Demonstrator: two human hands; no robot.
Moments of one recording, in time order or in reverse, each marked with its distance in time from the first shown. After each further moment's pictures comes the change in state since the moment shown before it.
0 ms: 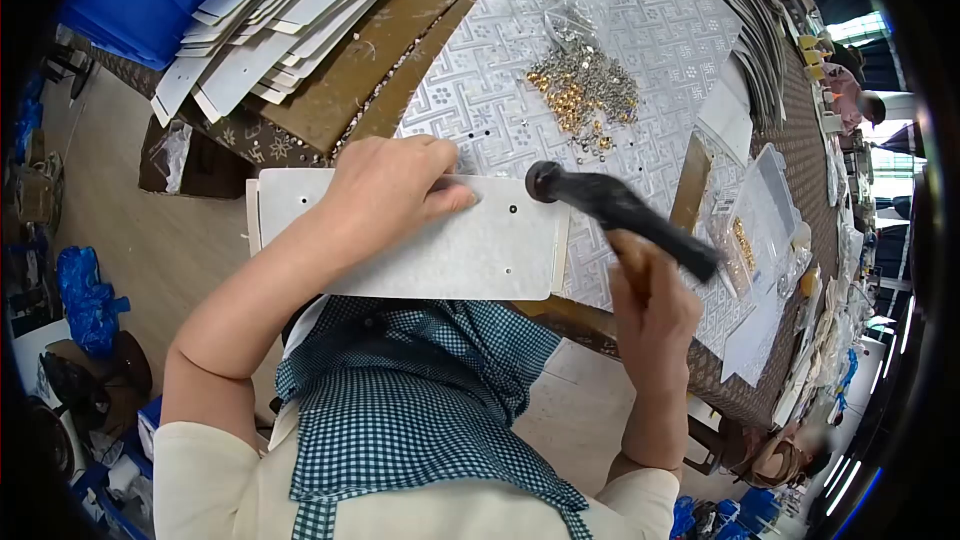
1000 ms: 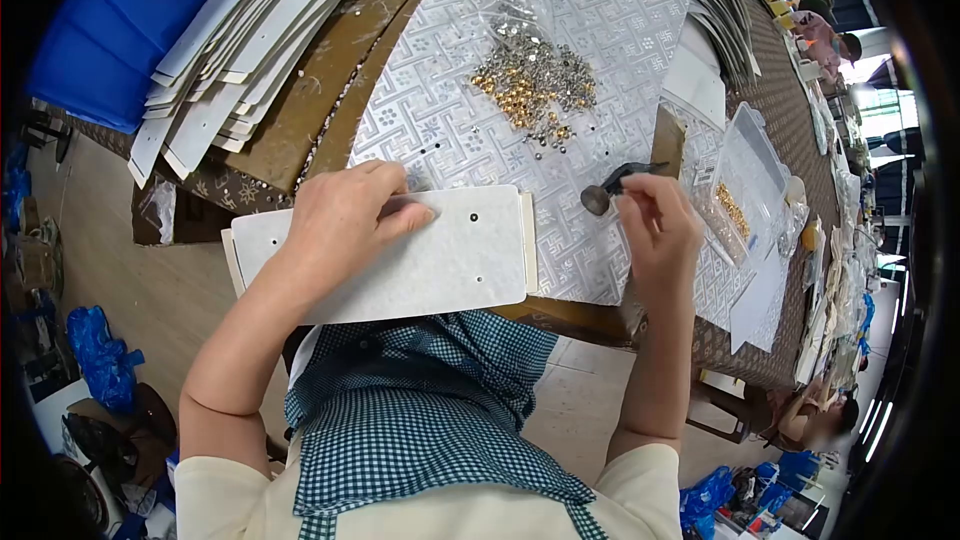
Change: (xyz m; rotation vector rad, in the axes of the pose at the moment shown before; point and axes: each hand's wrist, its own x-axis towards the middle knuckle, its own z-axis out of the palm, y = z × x) left_hand 0.000 0.007 -0.004 -0.039 -0.001 -0.045; right_hand 0.034 0.050 0.022 0.381 0.236 0.187
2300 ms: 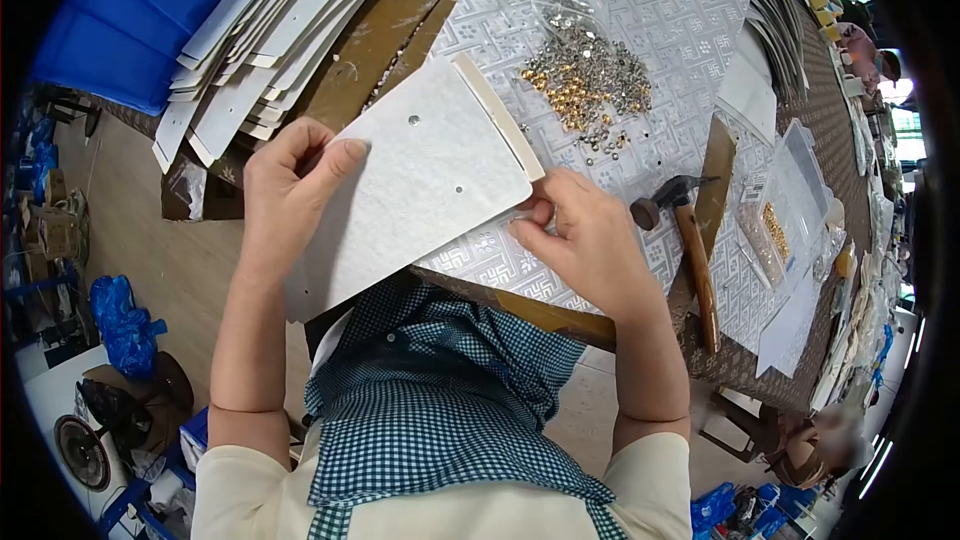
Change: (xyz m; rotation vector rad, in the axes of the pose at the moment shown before) left_hand -0.016 -0.054 -0.021 -0.478 0.420 -0.328; right_hand 0.019 -0.047 0.071 0.130 -0.554 -0.136
